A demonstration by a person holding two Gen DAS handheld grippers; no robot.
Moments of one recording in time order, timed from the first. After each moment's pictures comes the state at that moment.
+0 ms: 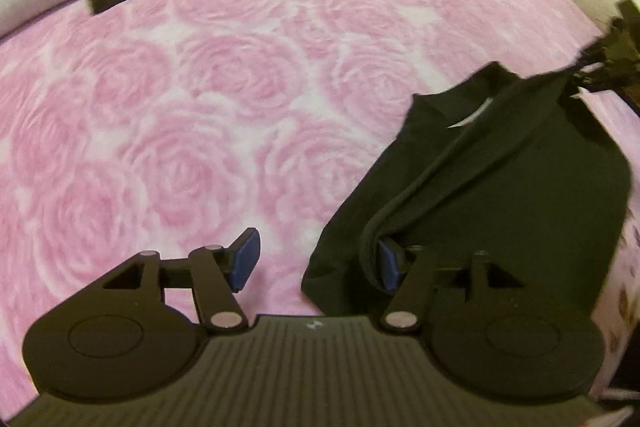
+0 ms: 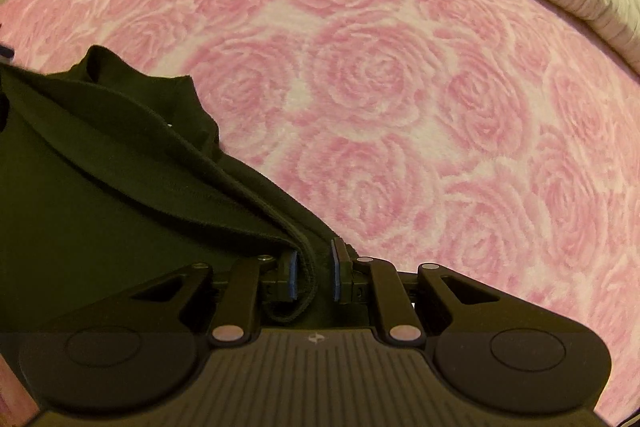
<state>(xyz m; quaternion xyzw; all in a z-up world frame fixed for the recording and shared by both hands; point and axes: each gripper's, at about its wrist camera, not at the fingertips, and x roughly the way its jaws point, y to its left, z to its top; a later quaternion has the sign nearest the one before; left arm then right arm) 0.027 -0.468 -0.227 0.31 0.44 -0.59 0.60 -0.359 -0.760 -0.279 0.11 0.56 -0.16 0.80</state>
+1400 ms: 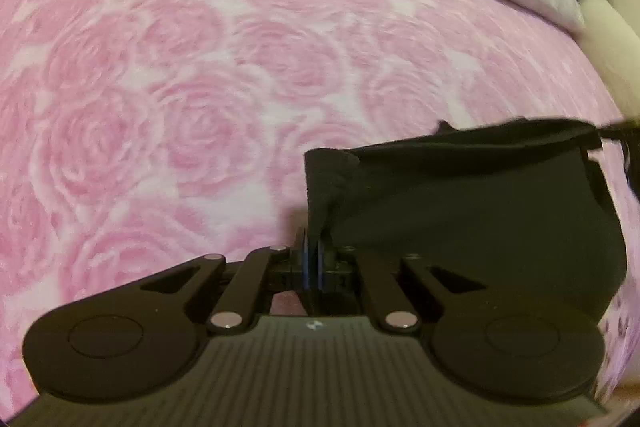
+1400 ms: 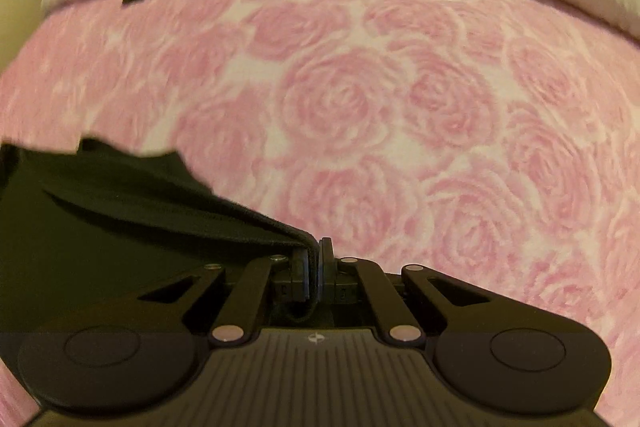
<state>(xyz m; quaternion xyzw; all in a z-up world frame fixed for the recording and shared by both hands) 0.016 -0.431 -0.254 0.19 0.50 -0.49 0.68 -0.368 -0.779 -0.256 0.22 0.49 -0.23 0.81</state>
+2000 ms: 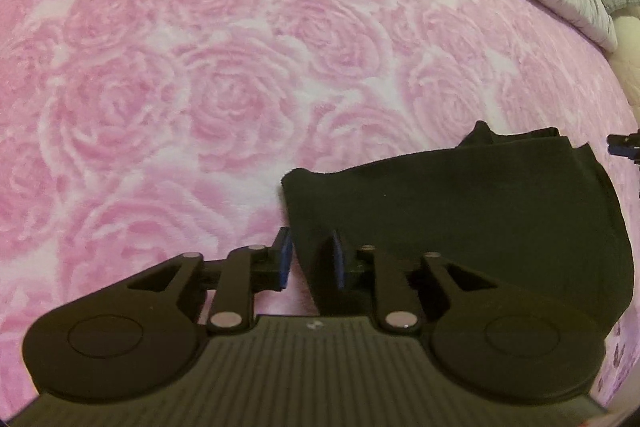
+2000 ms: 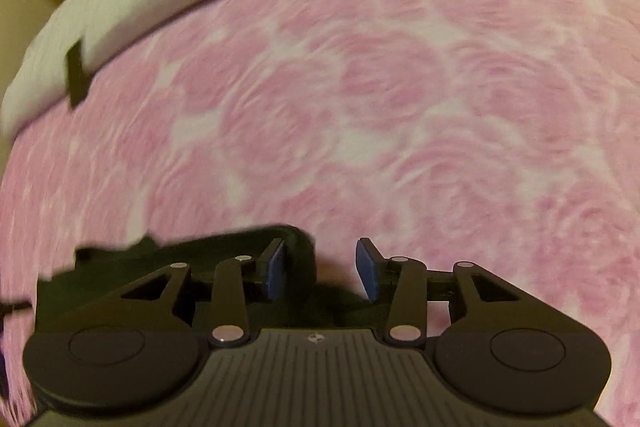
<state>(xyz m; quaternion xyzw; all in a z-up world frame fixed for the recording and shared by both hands) 0.026 -0.434 -0.269 0.19 0.53 -0.46 0.69 -0.399 -0.824 -0.266 0.39 0.40 -0.32 0.76</state>
